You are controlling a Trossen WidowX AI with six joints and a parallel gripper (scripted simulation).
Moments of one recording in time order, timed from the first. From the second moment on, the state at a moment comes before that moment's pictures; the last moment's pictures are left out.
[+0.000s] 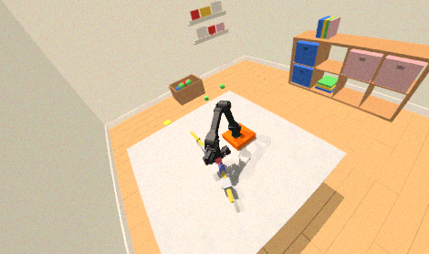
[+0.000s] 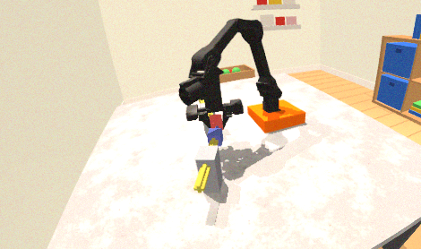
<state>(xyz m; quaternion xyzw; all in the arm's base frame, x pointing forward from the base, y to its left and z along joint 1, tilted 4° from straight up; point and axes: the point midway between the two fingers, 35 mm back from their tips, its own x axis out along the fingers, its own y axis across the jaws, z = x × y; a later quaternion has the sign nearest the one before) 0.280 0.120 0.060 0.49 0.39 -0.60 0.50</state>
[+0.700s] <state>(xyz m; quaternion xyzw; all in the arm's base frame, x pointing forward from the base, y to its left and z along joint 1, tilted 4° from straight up) 0.288 0.117 0.044 0.54 0.51 -0.48 0.46</state>
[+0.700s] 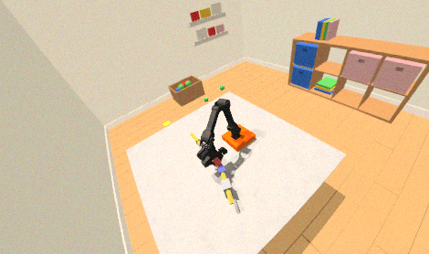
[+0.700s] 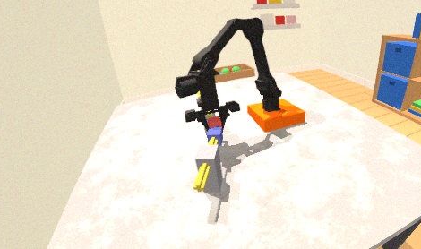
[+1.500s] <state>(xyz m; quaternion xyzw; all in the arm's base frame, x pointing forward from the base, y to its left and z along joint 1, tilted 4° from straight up) 0.288 0.117 0.043 0.54 0.52 -0.48 0.46</state>
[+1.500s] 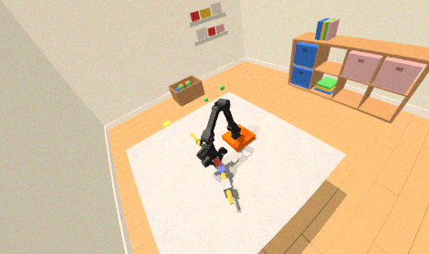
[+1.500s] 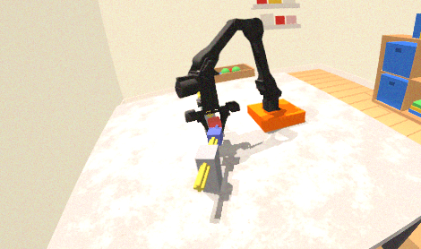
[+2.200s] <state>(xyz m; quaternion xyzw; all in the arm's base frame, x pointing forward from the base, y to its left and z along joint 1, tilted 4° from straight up) 0.286 0.116 0.047 0.52 0.50 -0.50 0.47</state>
